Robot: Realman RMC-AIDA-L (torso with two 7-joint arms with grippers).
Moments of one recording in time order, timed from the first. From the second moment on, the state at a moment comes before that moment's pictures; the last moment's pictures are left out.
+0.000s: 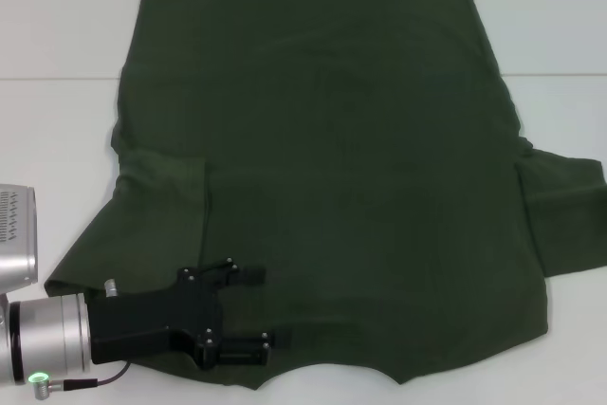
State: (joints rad) left arm -0.46 -2.16 0.53 0.56 2.14 1.64 -1.18; right arm 0.75 1.96 -0.70 -0.78 -2.85 -1.20 2.45
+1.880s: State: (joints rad) left arm -0.45 -2.16 0.53 0.57 2.14 1.63 -1.19; right arm 0.83 1.95 -0.71 -1.00 -2.76 -1.33 2.47
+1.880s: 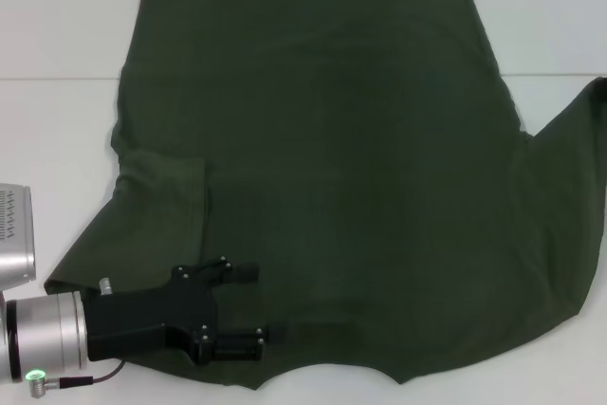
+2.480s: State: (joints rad) left arm -0.45 -2.16 0.53 0.57 2.15 1.62 -1.19; right arm 0.94 2.02 -0.92 -0.86 -2.77 -1.27 2.52
